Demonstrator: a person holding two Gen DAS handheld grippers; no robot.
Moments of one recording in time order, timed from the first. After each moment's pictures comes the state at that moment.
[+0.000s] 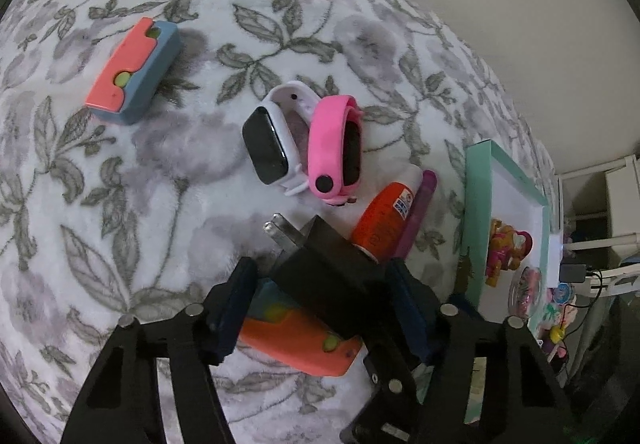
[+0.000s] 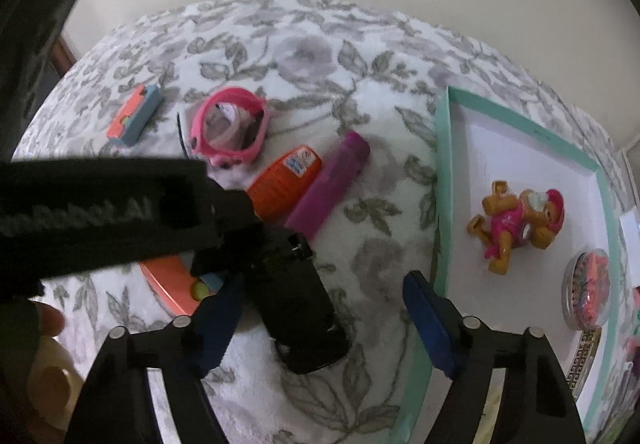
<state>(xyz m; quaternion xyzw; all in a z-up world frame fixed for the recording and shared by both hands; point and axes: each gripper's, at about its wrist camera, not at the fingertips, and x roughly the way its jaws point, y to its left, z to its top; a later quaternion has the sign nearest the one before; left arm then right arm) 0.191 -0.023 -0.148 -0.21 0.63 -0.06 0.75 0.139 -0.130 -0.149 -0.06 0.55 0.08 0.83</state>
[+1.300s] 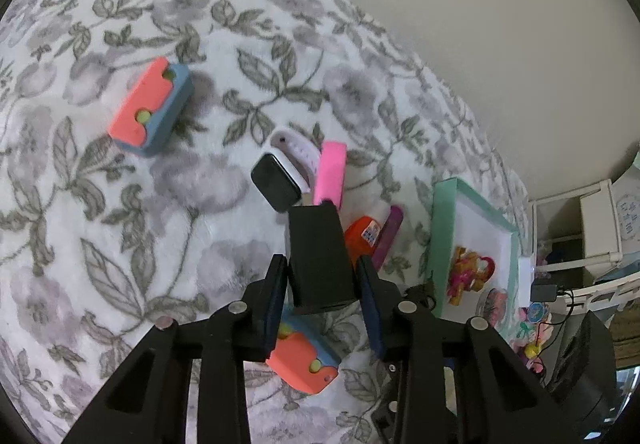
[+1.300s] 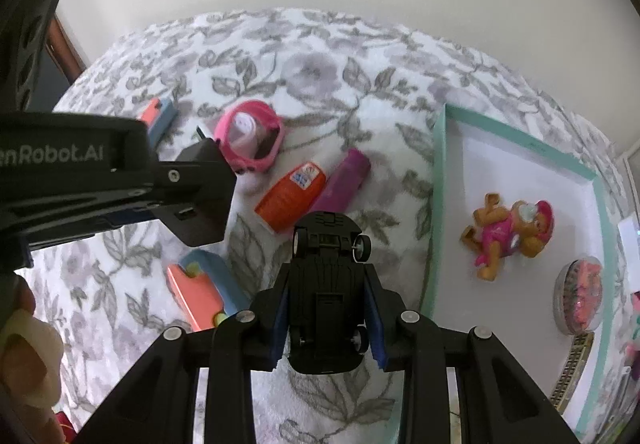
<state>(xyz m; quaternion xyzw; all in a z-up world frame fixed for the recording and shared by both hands) 0.182 0.013 -0.110 -0.26 0.58 -0.08 0.77 0.138 -0.137 -0.126 -0.05 0.54 0.09 0.83</state>
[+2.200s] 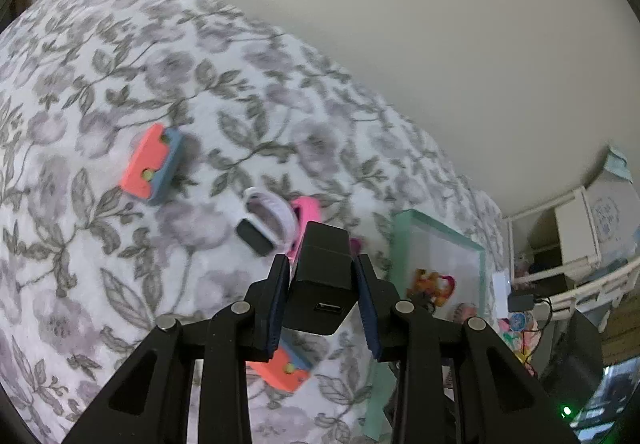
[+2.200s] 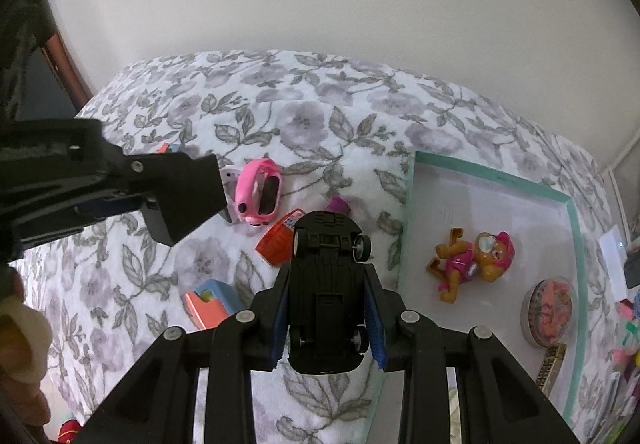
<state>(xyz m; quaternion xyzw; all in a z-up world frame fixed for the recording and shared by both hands) 0.176 0.012 -0.061 -0.26 0.53 -0.10 0.80 0.136 -0.150 -0.087 -0.03 0.51 0.09 0.86</state>
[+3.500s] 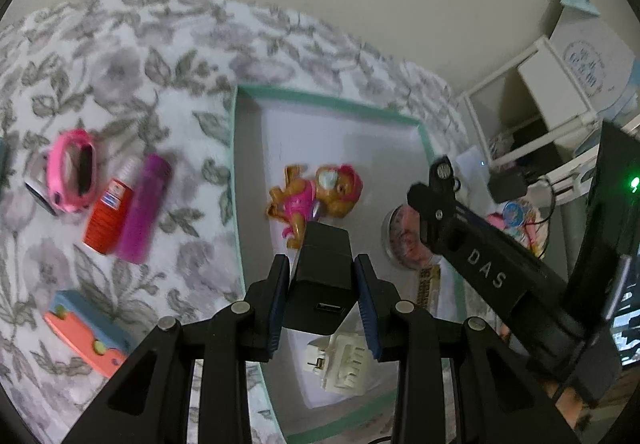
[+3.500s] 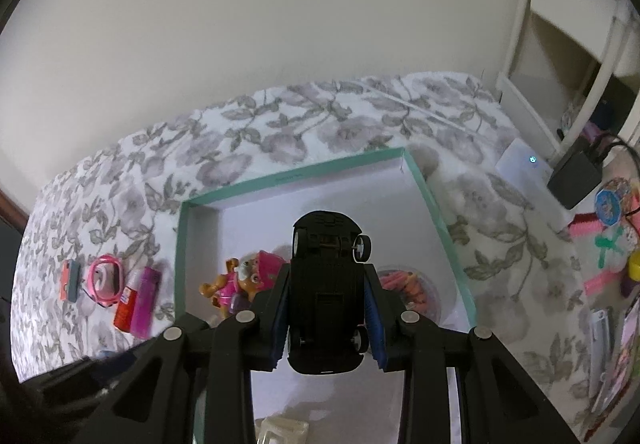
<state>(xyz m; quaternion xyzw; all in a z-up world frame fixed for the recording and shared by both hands) 0.161 -0.168 -0.093 -0.13 0.59 -0.23 0.76 0.148 -0.324 -0.090 0.11 0.50 -0.07 0.86</state>
